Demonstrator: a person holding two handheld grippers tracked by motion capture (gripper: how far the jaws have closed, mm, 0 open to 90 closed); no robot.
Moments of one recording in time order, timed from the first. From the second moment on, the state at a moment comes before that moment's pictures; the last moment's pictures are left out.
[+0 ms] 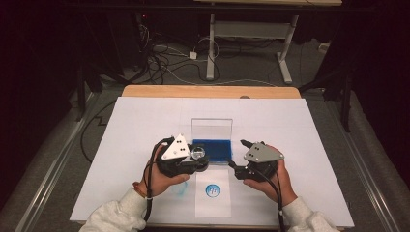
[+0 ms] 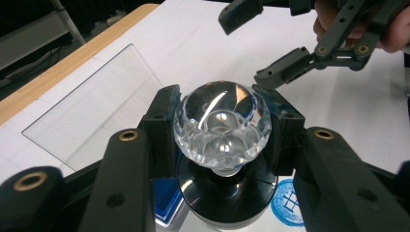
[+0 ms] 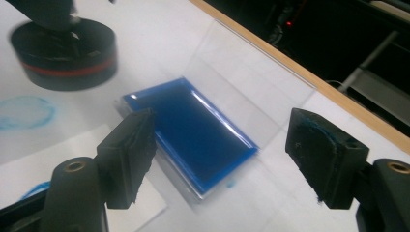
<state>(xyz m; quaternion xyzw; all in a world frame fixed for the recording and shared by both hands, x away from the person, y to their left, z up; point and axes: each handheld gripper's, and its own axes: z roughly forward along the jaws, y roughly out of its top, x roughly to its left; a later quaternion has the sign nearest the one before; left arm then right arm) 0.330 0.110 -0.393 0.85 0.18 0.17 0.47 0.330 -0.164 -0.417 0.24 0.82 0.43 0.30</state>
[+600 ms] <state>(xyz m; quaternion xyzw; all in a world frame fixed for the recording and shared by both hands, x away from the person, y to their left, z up) 0.334 0.118 -0.390 0.84 0.19 0.18 0.47 0.313 -0.194 -0.417 0.26 0.80 0.42 0.33</state>
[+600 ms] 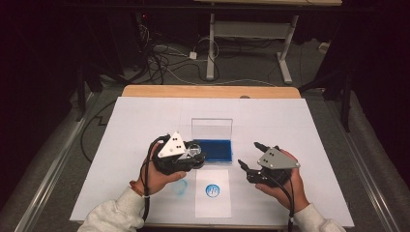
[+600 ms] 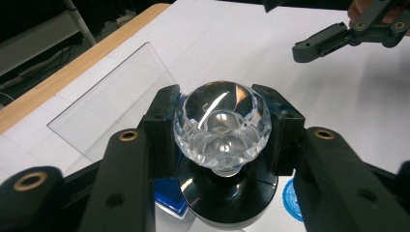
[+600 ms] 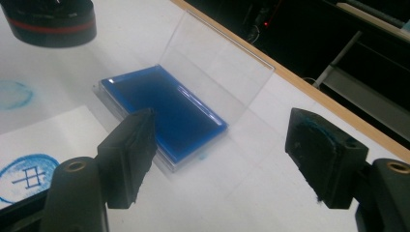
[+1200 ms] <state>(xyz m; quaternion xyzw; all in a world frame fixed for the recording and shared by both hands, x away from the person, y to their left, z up) 0.340 0.130 -0.381 0.84 0.19 0.20 0.47 0.292 -0.239 -0.431 0.29 0.78 0.42 0.35</state>
